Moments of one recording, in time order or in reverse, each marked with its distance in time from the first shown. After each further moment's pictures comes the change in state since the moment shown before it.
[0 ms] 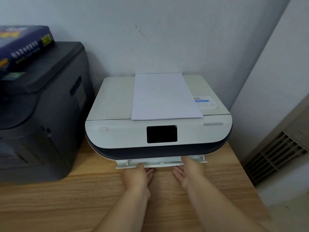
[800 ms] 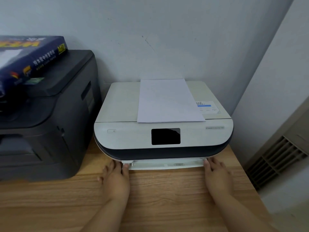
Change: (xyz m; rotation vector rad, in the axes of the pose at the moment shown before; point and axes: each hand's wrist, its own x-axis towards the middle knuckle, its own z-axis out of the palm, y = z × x) left_hand 0.032 0.020 -0.071 1.260 0.104 0.593; right_hand 0.028 -0.014 -0.072 -1.324 0.237 -0.794
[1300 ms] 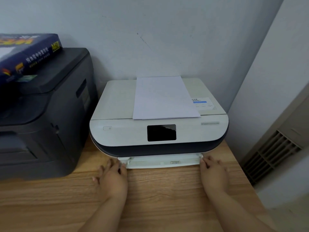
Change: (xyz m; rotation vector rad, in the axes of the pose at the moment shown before) left_hand -0.006 0.001 0.004 0.025 0.061 -0.043; right_hand -0.004 0.004 0.007 0.037 0.055 0.029
